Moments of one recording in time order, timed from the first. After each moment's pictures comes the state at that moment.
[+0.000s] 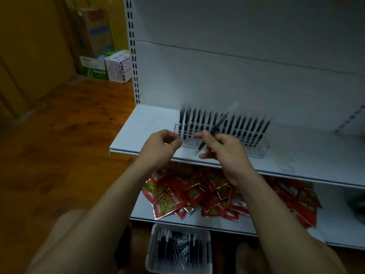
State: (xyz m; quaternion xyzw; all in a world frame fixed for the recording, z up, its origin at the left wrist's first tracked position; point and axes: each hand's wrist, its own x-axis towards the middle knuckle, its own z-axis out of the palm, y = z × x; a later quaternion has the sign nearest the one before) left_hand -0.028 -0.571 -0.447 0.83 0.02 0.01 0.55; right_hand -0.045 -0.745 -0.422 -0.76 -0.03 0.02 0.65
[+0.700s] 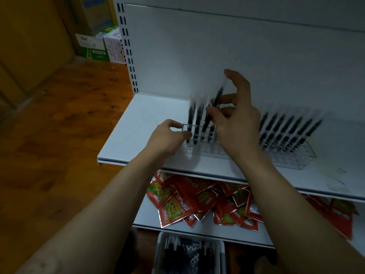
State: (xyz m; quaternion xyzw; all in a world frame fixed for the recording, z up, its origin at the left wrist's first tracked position) left_hand 0.077 -0.576 -0.479 0.80 0.14 -0.08 0.58; right_hand 0.069 -0.728 -0.439 -0.84 -0.11 -0.24 0.48
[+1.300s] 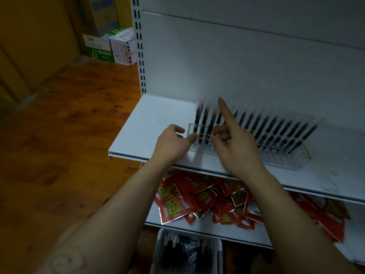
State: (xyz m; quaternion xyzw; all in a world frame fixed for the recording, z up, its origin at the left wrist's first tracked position) left_hand 0.049 -0.575 -0.482 0.83 0.12 -0.04 0.55; right_hand 0.028 -0.737 -0.456 -0.92 -0.15 -0.10 0.34
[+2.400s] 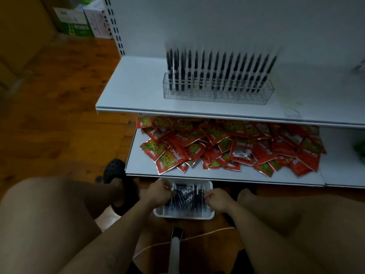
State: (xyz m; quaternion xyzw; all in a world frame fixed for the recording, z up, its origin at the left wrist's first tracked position) left_hand -0.128 -0.584 -0.669 0.88 0.09 -0.31 0.34; right_hand -0.142 -0.806 -0.693 -0.86 0.10 0.40 0.31
